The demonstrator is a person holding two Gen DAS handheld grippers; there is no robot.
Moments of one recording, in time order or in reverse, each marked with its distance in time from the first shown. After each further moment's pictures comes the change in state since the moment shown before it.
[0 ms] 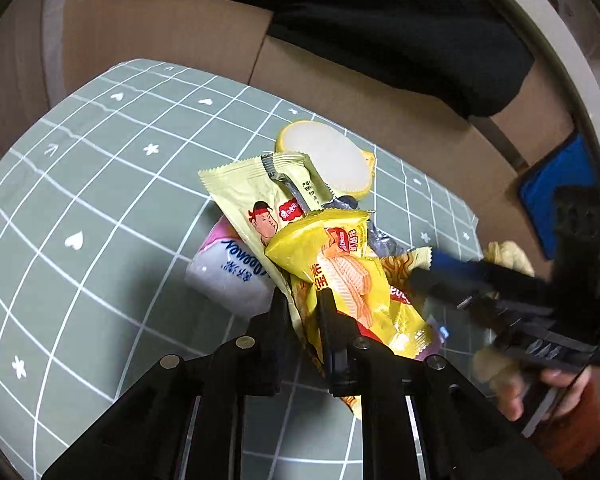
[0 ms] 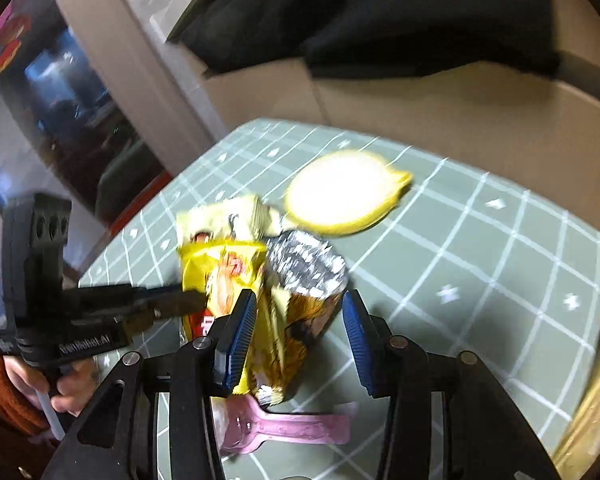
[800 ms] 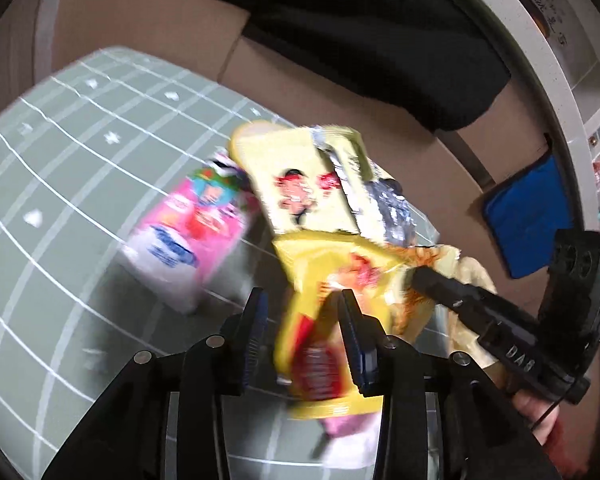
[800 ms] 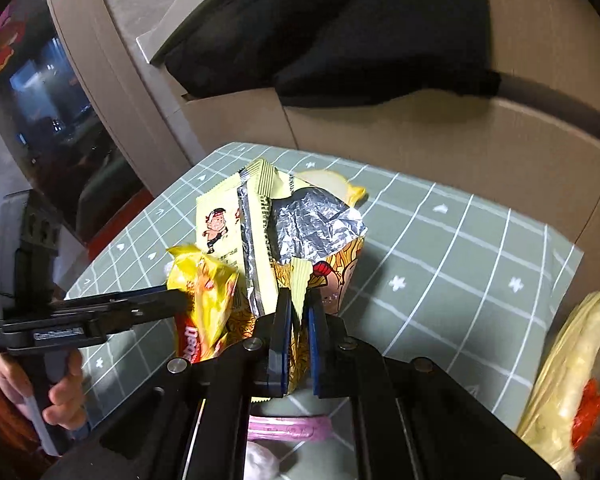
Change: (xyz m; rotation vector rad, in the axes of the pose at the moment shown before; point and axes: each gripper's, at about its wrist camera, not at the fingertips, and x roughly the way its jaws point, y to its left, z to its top) left arm 0.003 -0.027 0.001 -0.073 0.003 -0.137; right arm -0.055 -0.006 -0.014 0.051 -0.115 -0.114
